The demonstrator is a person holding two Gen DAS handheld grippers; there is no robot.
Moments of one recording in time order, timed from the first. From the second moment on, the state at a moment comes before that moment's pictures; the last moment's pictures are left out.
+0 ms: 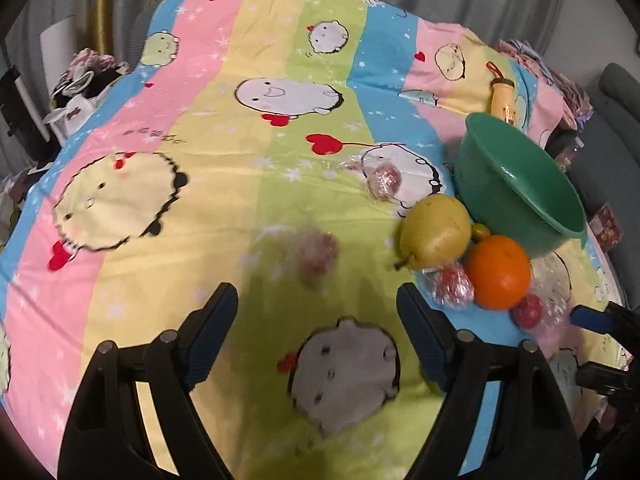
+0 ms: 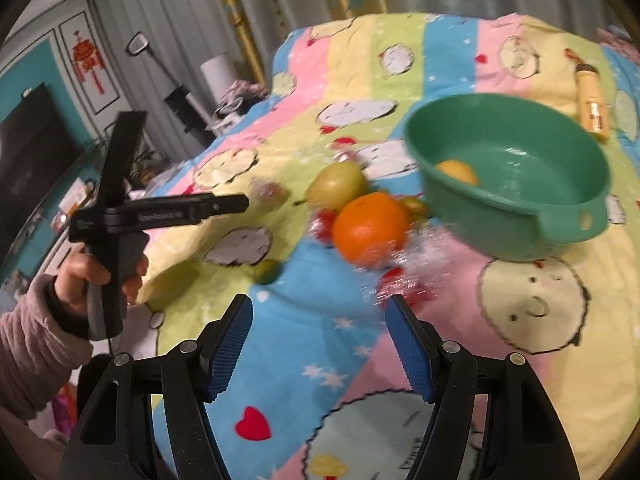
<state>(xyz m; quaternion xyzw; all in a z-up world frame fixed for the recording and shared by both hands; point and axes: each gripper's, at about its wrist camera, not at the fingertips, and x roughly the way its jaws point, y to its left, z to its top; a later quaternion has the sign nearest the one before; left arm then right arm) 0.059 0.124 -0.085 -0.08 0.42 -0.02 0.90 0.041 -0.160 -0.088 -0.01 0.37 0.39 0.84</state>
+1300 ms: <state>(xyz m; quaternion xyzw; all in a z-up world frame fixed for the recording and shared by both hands) 0.093 0.124 -0.109 -0.08 0.43 -0.01 0.90 0.094 -0.140 -0.128 -0.05 0.42 0.34 0.84</state>
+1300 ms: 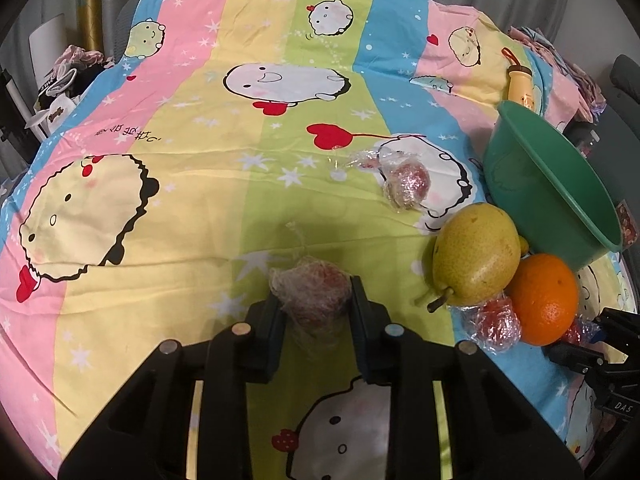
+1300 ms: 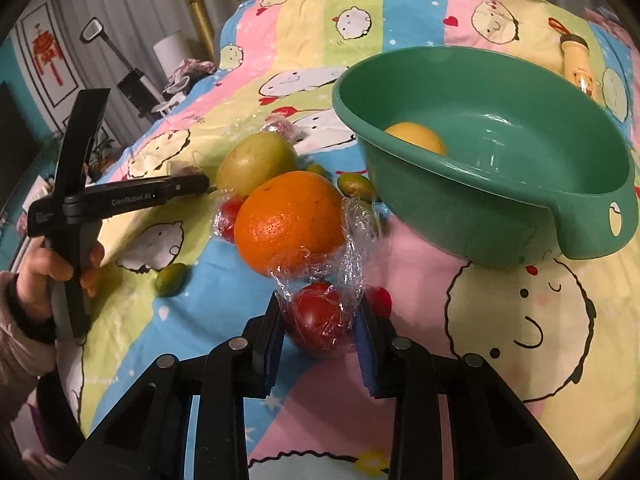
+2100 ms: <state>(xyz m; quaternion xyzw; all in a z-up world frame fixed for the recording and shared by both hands) 0.041 0.113 -0.055 -0.10 0.38 -0.04 0.92 0.063 -0.155 -0.088 0.00 0.37 0.38 0.84</state>
